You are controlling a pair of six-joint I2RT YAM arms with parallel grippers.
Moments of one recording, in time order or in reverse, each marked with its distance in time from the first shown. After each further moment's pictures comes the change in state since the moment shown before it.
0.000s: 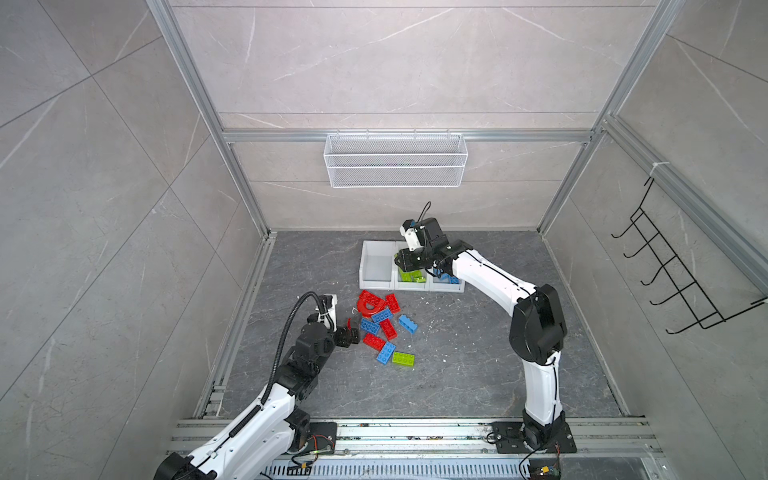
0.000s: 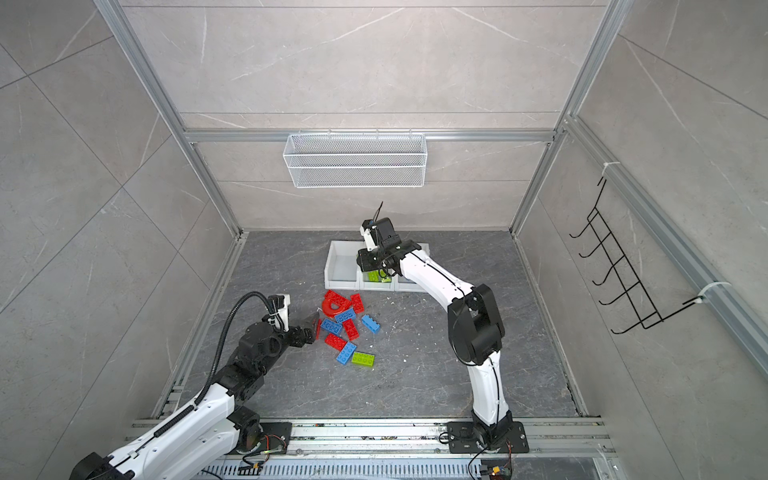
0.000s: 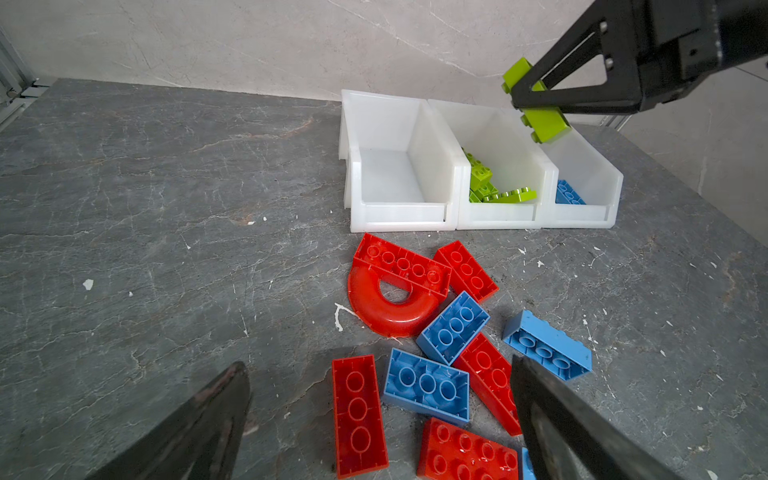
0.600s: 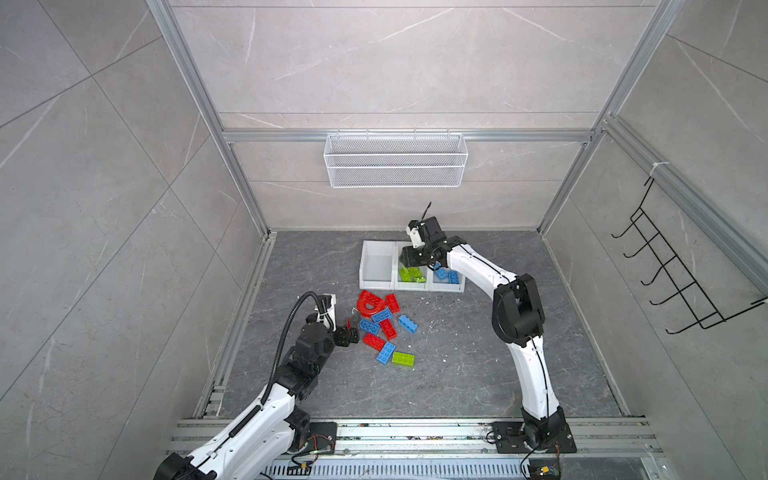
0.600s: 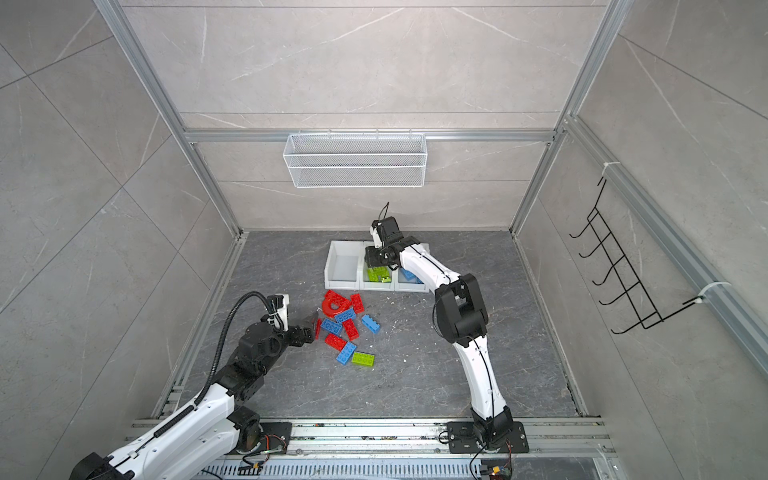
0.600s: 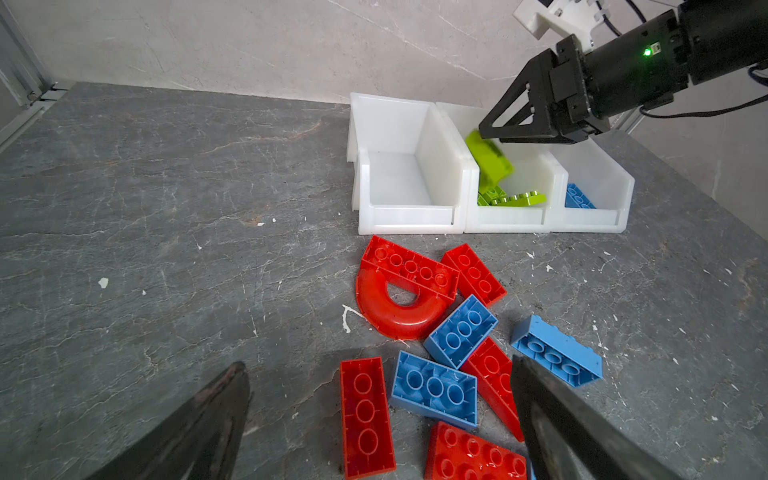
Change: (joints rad) left arm 0.000 -0.001 0.000 0.000 -0.028 0.001; right arm -0.088 0.198 0.150 -0.035 0.000 -0.008
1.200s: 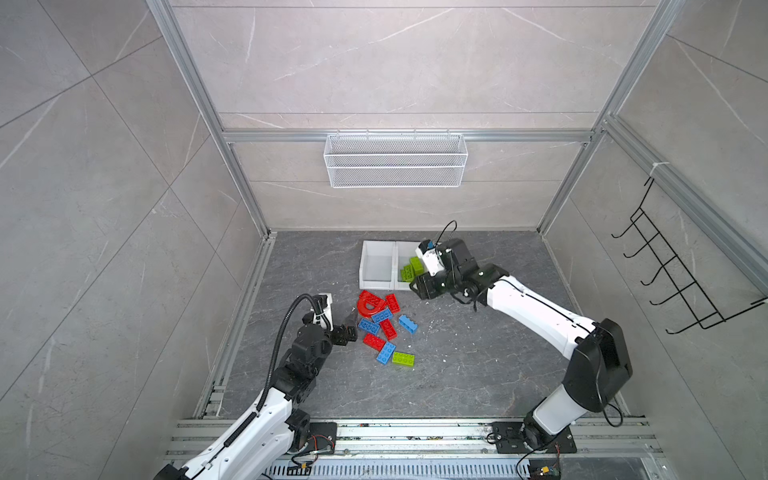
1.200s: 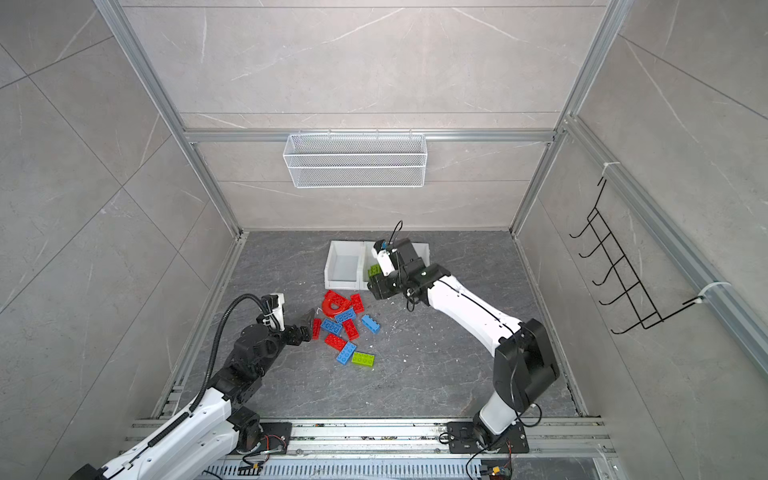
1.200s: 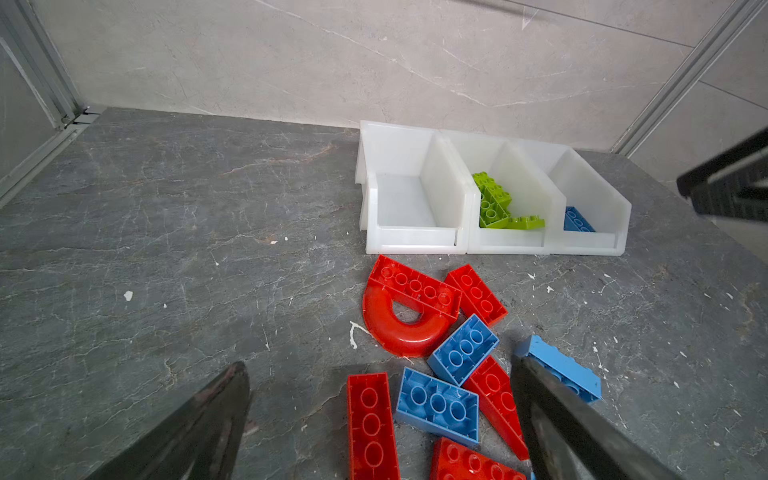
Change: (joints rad) left arm 0.000 -0.064 0.000 -0.009 -0.029 0.000; right arm 0.147 -0.665 -0.686 0.052 0.024 -0.115
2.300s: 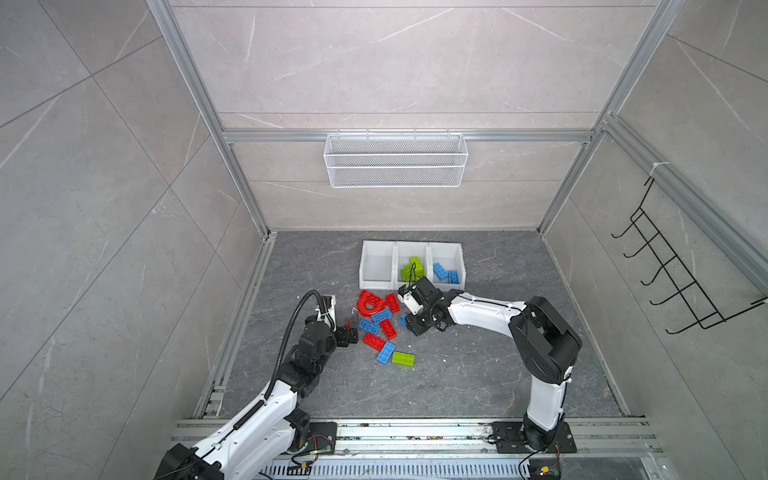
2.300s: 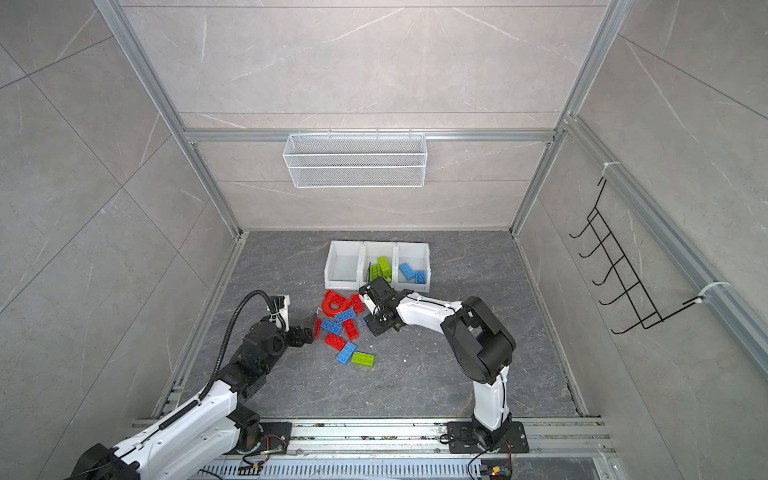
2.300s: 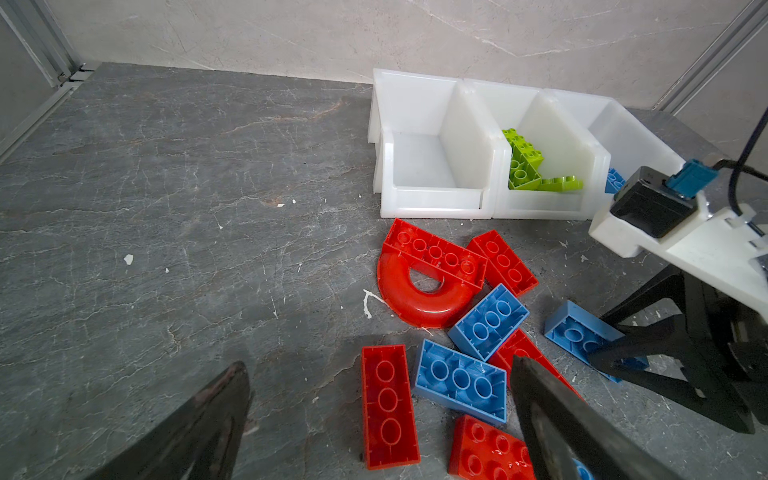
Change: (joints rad) left arm 0.000 0.112 -0.002 0.002 -0.016 0.000; right arm 0.090 0.286 -0.115 0.085 0.067 -0.051
